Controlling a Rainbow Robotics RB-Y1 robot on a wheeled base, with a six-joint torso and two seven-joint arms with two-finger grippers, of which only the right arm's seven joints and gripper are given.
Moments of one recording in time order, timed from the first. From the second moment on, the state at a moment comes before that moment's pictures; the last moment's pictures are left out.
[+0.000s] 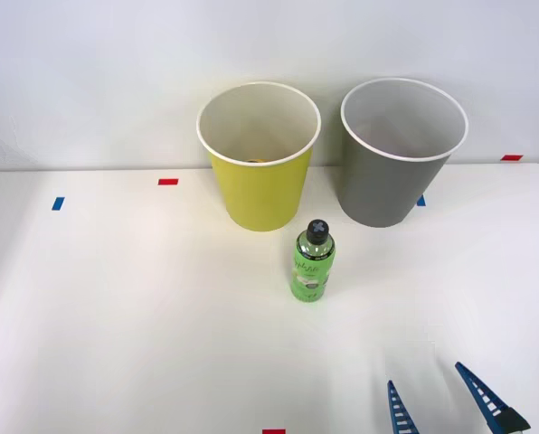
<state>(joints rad) 0.82 -0.21 0.15 -1.79 0.38 -0.66 1.12</state>
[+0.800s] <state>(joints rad) 0.82 -0.21 0.15 -1.79 0.38 -0.66 1.12</state>
